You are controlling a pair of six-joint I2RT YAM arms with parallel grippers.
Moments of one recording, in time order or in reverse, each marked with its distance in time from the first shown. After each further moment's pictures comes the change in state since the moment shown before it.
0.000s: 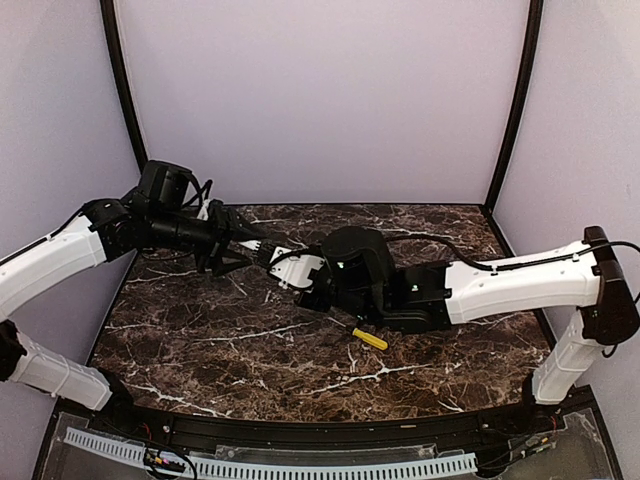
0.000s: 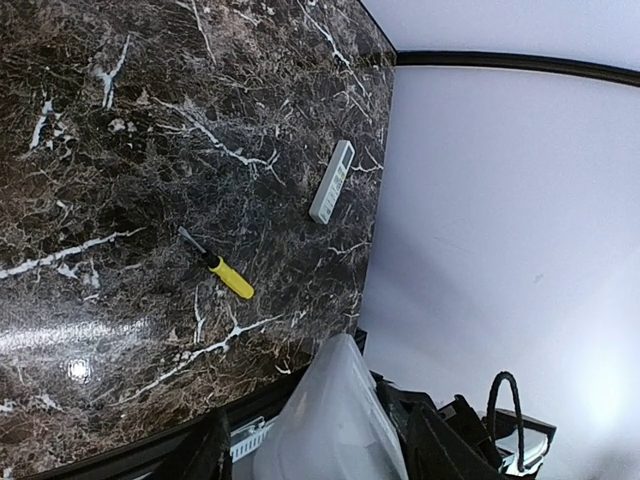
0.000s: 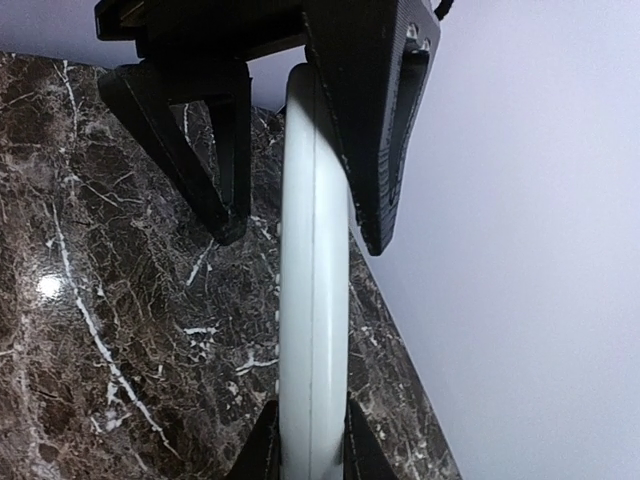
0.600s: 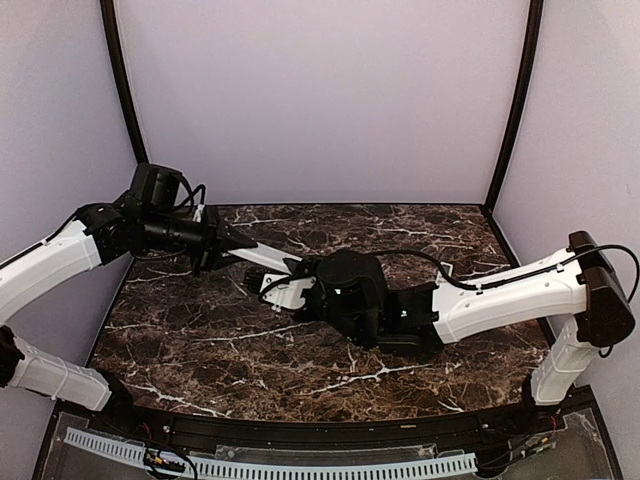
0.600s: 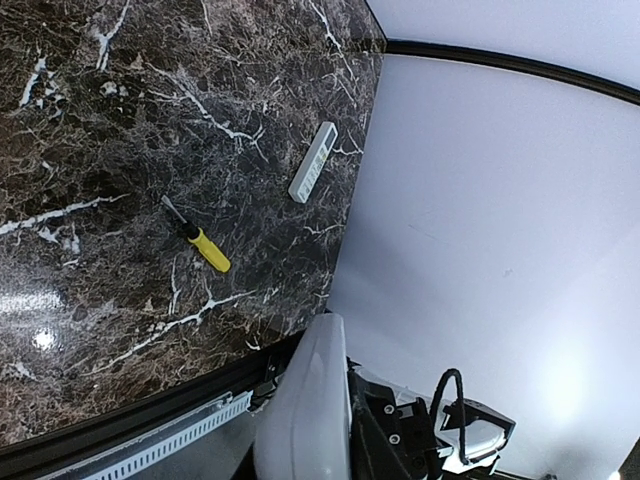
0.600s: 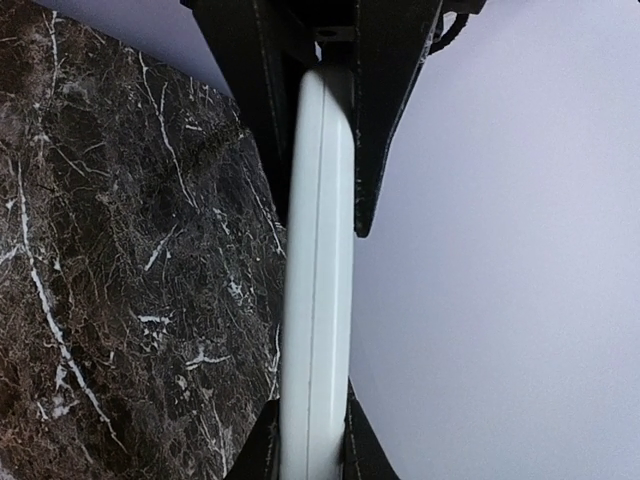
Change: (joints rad) left arm 0.045 -0.036 -0.042 0.010 0.101 -0.067; right arm 0.053 0.045 -0.070 0.206 0.132 -0.268
